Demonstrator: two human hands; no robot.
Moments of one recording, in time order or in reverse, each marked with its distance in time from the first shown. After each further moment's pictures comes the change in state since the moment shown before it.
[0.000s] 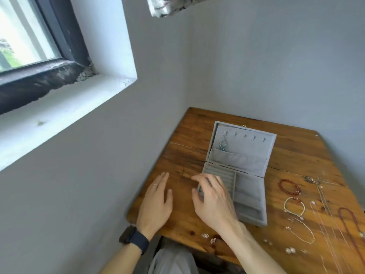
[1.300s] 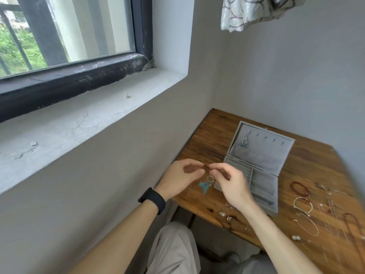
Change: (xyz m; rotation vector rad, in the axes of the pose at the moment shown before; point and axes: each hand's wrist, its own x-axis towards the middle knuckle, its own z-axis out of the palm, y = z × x) left_hand -0.018 0.022 -0.070 -0.430 -0.148 -0.038; right_hand -0.007 -0.044 -0.031 0.527 -0.144 0.141
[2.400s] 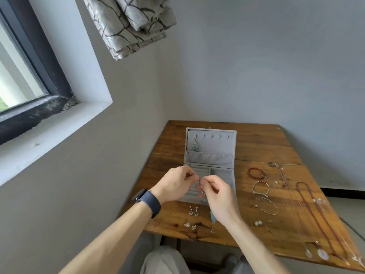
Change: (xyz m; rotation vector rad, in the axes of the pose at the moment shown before) left_hand 0.043 0.096 0.087 0.437 -0.333 0.202; right_hand -0.049 0.033 -0.062 0.238 0.313 0.186
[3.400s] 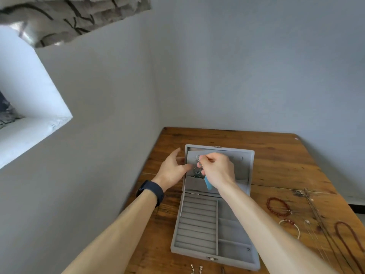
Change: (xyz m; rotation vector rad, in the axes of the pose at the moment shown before) left_hand 0.186 -0.081 -0.012 -0.392 0.168 -0.251; right_hand 0.216 0.004 0.025 -0.179 0.137 0.179
